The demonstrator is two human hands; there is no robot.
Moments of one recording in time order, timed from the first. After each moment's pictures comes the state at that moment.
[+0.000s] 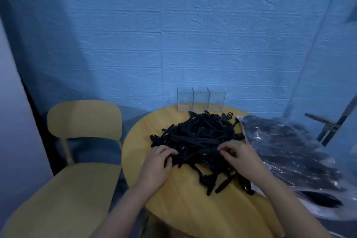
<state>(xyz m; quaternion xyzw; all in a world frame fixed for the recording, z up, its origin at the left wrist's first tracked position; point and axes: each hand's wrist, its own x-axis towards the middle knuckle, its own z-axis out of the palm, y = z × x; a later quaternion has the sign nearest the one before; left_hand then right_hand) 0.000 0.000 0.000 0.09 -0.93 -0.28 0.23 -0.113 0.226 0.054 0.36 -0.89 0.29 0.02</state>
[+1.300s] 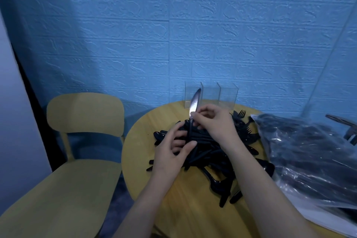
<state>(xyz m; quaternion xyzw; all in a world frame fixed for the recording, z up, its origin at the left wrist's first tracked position) -0.014 0.027 0.023 0.08 -0.71 -0.61 0.34 -0.120 0.114 0.084 0.31 -0.70 0.64 -0.04</state>
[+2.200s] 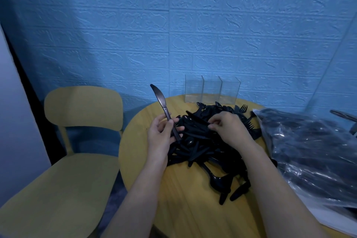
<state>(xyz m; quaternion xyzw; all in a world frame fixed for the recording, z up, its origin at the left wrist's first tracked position) -0.045 0.006 0.028 0.17 -0.52 -0.76 0.36 -0.169 0.140 0.051 0.34 -0.90 0.27 0.06</state>
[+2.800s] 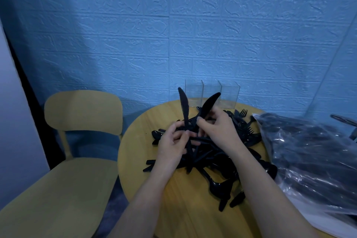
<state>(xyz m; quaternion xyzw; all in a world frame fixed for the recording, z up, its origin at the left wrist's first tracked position) -0.044 0.024 0.028 0.10 -0.63 -0.72 0.28 -0.130 0.124 0.068 0.33 -0.74 0.58 -0.02</state>
